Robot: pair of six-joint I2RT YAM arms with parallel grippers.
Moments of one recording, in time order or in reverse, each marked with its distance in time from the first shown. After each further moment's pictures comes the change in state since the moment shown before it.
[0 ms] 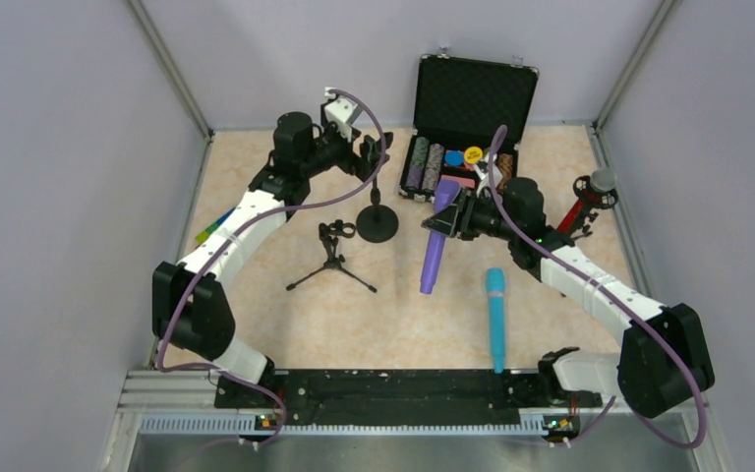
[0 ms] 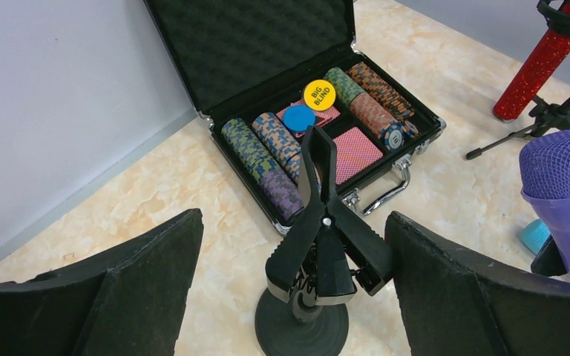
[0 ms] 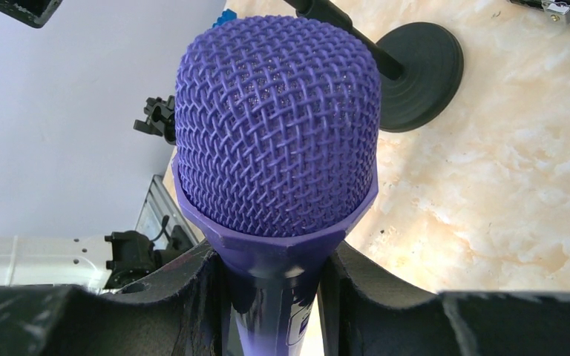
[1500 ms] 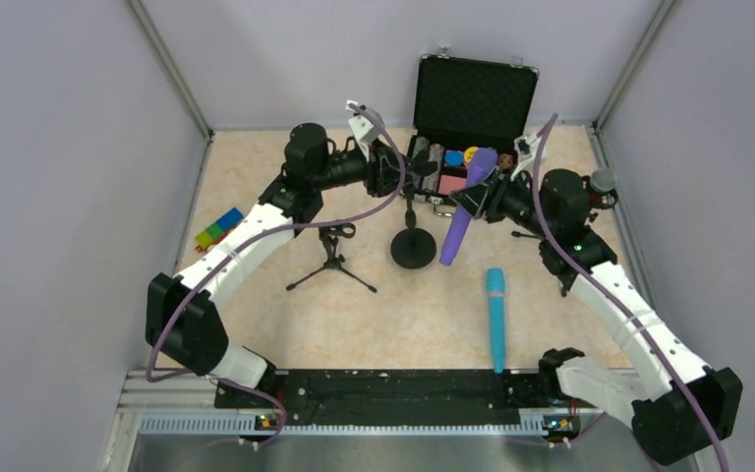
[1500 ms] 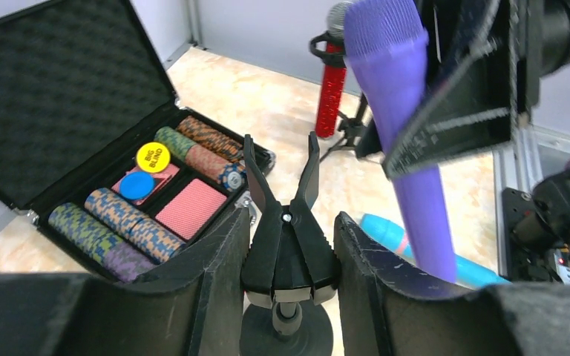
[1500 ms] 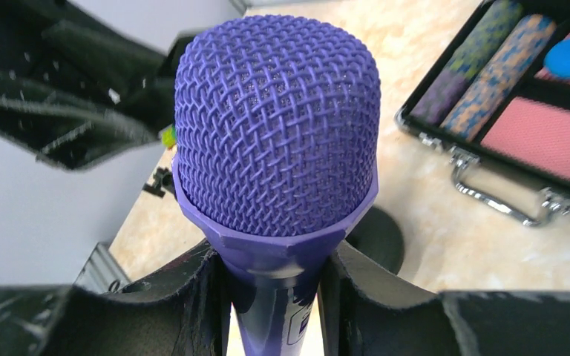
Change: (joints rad) left arm -0.119 -0.041 -0.040 0.126 0.280 -0.154; right arm -0.055 -0.201 0.110 -0.167 0.161 -0.139
